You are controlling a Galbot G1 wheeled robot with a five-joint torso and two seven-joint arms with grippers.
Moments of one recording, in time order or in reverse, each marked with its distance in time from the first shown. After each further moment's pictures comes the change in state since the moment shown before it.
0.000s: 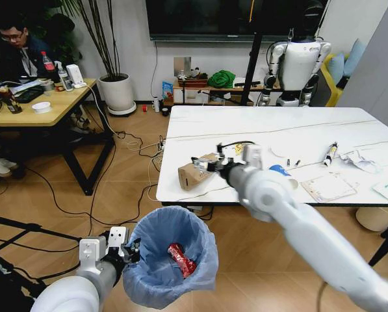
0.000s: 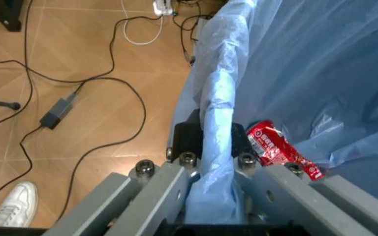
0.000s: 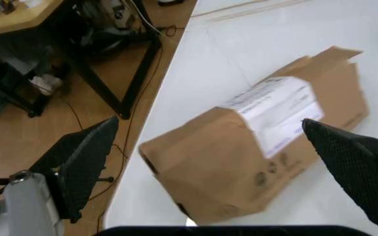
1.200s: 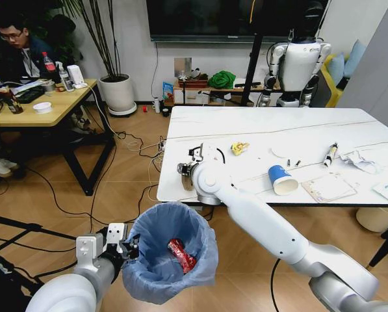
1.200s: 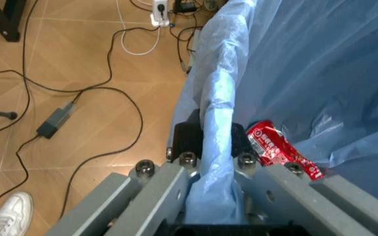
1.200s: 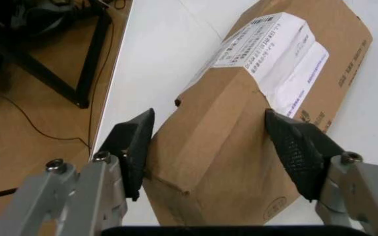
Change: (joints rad) left arm -0.004 -0.009 -0.021 -0.011 0.008 0.000 0.030; right arm 0.093 0.134 -0.101 -0.197 0.085 0.035 0.245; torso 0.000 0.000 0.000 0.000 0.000
